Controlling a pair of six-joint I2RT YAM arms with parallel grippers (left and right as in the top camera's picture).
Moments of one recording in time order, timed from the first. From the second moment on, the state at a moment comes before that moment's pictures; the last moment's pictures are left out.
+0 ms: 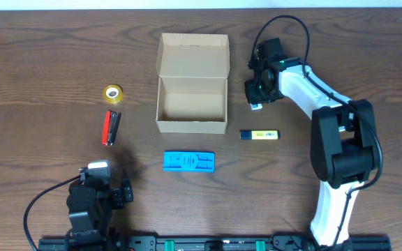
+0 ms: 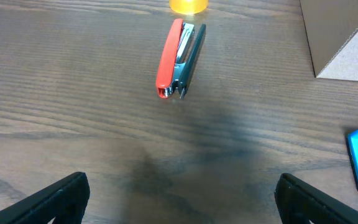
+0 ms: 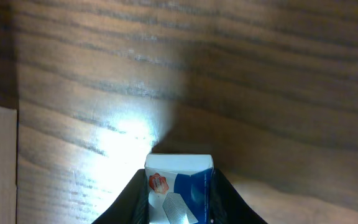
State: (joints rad) left arm 0.11 0.01 0.17 -0.79 0.00 0.04; right arm 0.24 2.13 1.48 -0.68 -0.10 0.10
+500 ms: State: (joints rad) left arm 0.11 0.01 0.17 -0.79 0.00 0.04; right arm 0.32 1.80 1.50 -0.73 -0.11 0.08
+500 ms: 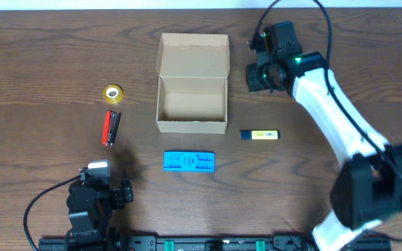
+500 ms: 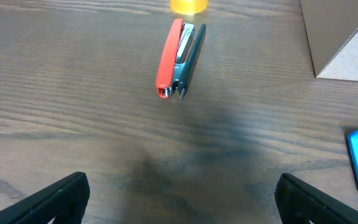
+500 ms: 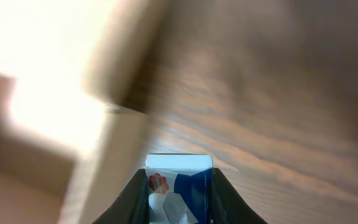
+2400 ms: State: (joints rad) left arm 0.11 0.01 0.17 -0.79 0.00 0.04; right arm 0.59 1.69 1.61 -1.19 0.11 -0.14
